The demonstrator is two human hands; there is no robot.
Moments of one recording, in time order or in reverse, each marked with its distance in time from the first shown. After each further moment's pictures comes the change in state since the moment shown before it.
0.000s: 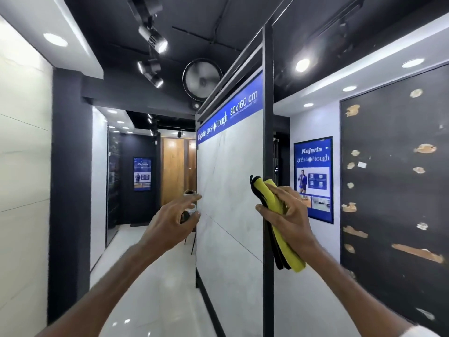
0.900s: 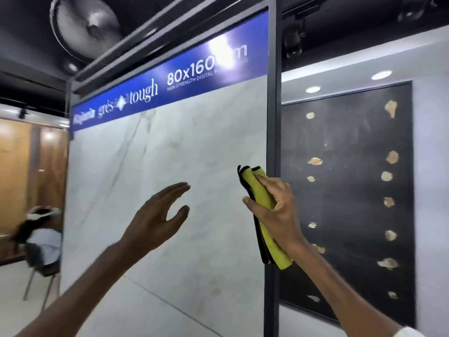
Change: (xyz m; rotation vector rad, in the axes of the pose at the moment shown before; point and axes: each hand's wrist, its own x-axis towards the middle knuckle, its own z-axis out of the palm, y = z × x) left_hand 0.402 -0.354 0.275 -0.526 -0.015 0.411; right_hand 0.241 0.306 0.209 -0.544 0.290 0.026
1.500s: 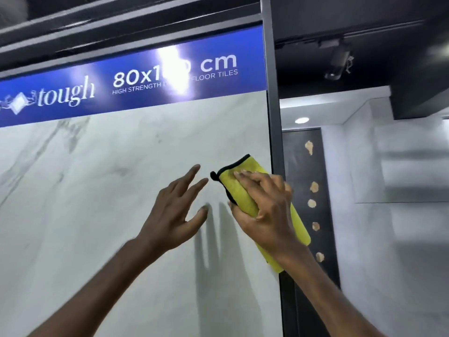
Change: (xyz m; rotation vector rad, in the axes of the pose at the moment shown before) left_hand 0.187 -0.113 0.119 -0.023 0.207 0.553; right_hand 0.106 0.054 0.079 -0.785 0.282 -0.494
